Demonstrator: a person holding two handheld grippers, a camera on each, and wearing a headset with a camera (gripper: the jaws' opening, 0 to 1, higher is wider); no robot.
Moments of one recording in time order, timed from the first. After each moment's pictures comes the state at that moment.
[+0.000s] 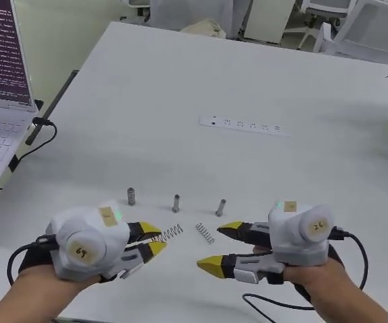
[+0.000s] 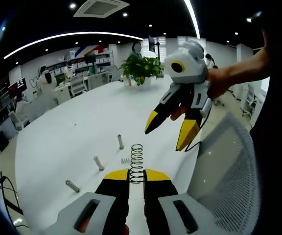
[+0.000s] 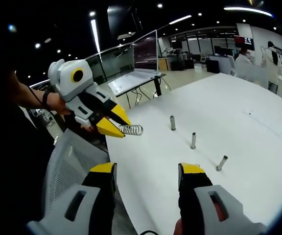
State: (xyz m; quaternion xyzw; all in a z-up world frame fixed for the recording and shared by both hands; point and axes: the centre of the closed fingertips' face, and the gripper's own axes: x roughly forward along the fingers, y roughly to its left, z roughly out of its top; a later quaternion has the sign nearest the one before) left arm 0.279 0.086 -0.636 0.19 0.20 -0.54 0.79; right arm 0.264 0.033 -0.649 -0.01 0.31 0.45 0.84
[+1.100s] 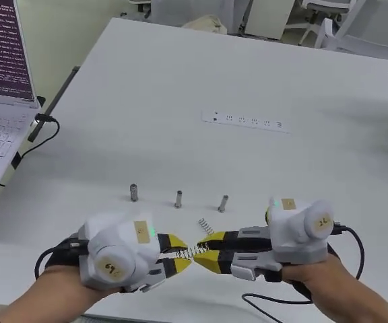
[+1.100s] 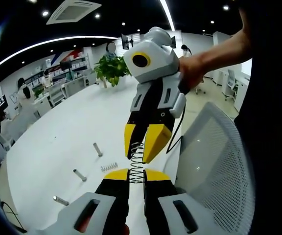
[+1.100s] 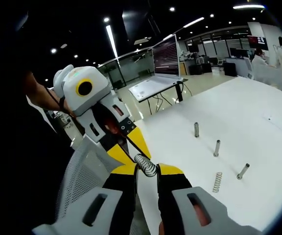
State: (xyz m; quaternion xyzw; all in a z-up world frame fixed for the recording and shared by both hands) left arm 0.241 0.059 -0.639 0.23 0.18 -0.61 0.73; right arm 0.241 0.061 -0.634 0.02 0.29 0.52 0.80
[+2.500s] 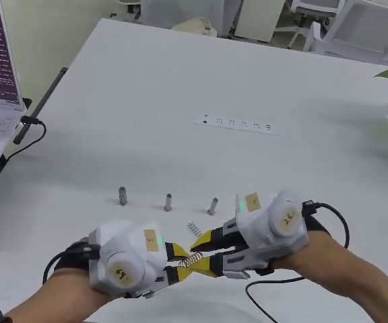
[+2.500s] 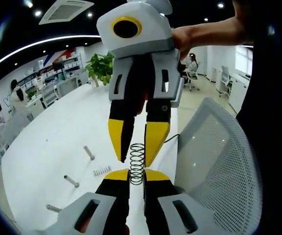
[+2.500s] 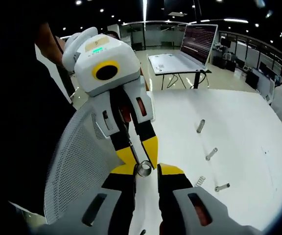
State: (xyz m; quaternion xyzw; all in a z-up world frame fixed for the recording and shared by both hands) left arm 0.236 0.036 -0.655 0.24 0.19 -0.64 0.71; right arm 0.234 0.054 -0.639 -0.20 0.32 0.57 0.73
